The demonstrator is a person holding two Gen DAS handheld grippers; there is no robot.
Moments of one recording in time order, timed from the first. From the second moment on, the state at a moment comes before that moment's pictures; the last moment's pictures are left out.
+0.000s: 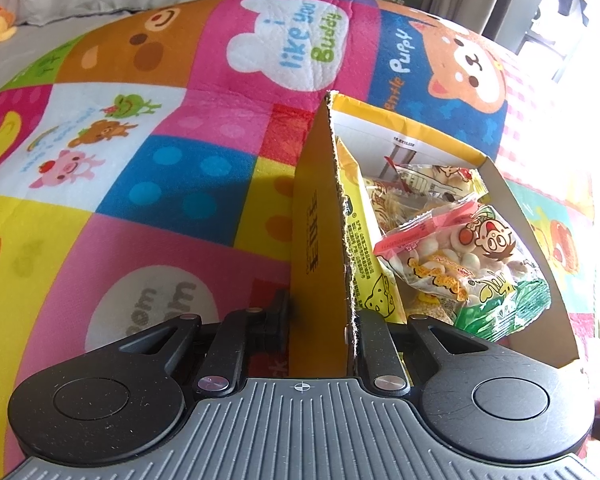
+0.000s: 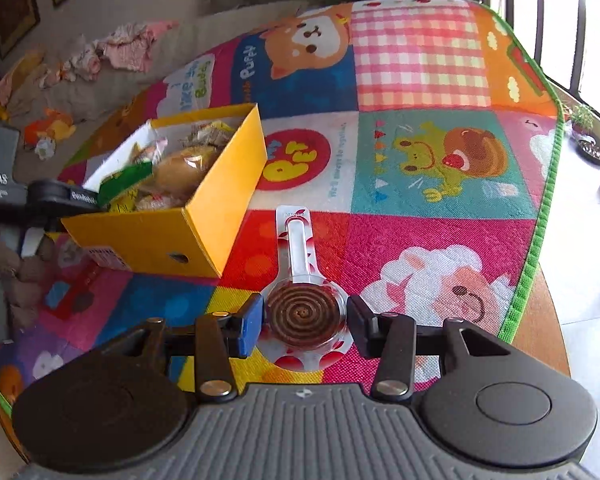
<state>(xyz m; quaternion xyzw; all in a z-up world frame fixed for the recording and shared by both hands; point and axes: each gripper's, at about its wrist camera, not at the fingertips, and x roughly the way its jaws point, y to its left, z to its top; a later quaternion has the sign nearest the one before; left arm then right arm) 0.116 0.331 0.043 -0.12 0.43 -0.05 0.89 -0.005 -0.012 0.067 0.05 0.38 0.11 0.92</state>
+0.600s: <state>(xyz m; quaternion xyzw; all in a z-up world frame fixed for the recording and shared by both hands) 0.117 0.331 0.043 -0.12 0.43 -0.06 0.89 0.011 0.035 0.133 0.07 0.31 0.17 0.93</state>
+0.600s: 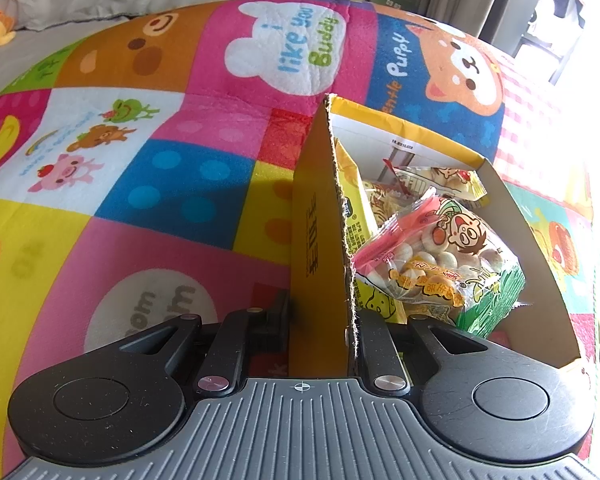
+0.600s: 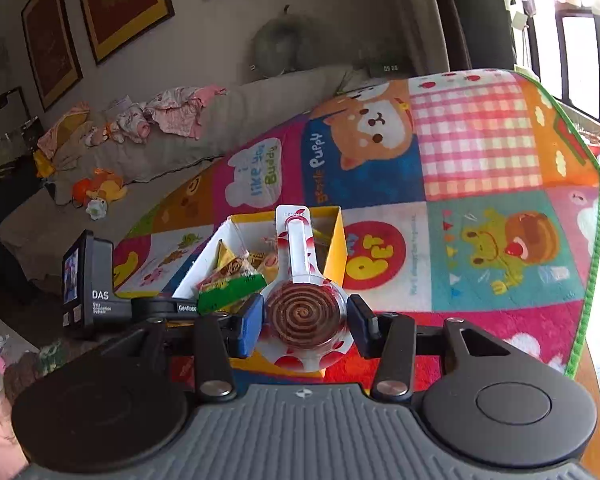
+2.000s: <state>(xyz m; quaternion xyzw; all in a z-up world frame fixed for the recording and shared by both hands) 0.115 0.332 0.043 -0.12 0.42 -0.06 0.90 0.038 0.079 0.103 -0.04 0.27 0.17 0.95</state>
